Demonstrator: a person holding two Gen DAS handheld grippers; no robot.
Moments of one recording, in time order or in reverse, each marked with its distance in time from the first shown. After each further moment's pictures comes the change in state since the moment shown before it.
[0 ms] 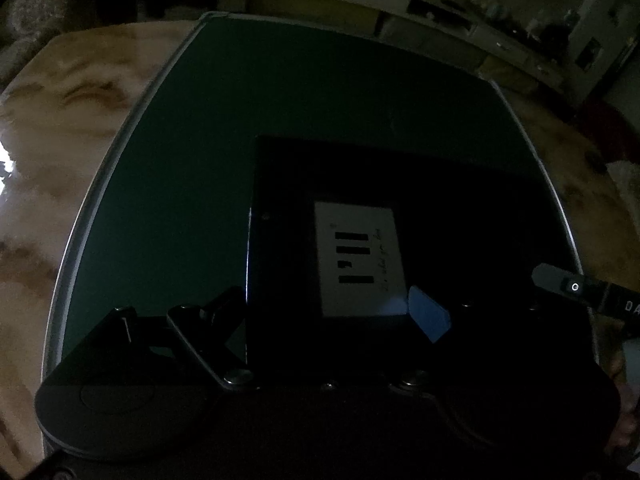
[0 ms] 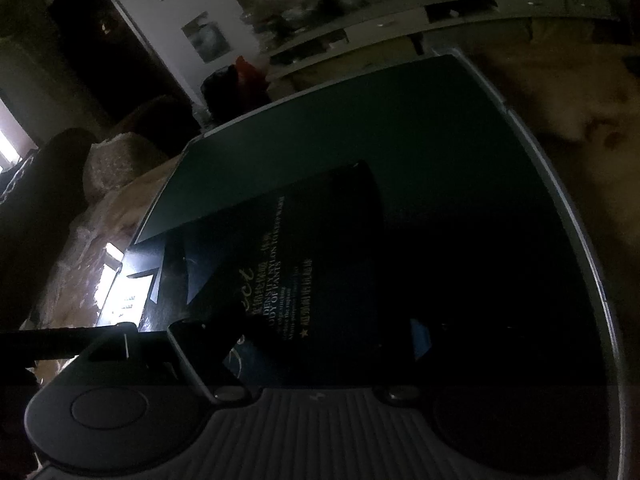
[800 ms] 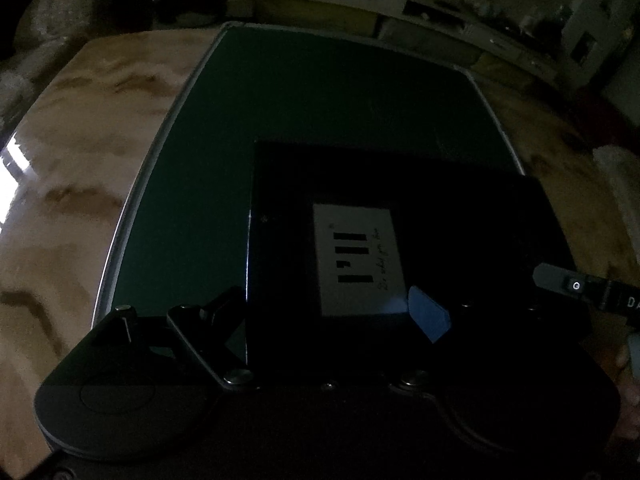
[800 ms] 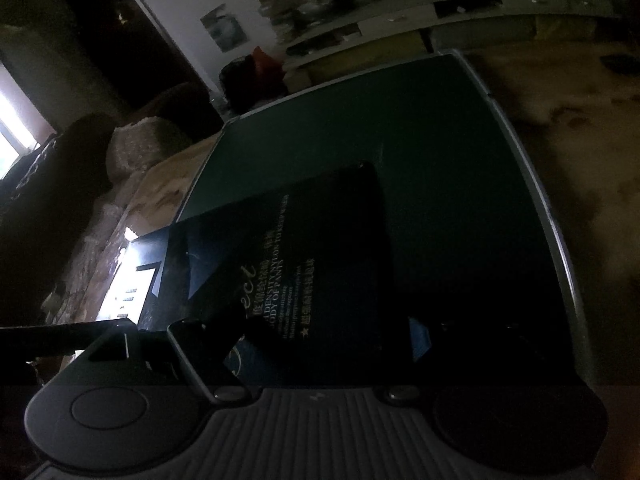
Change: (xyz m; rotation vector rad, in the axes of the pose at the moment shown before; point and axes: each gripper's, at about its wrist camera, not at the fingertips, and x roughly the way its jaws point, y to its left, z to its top) left arm -0.102 -0.016 -0.069 0.014 -0.003 0.034; right arm -0.104 0.033 -0.050 -0.014 0.037 0.025
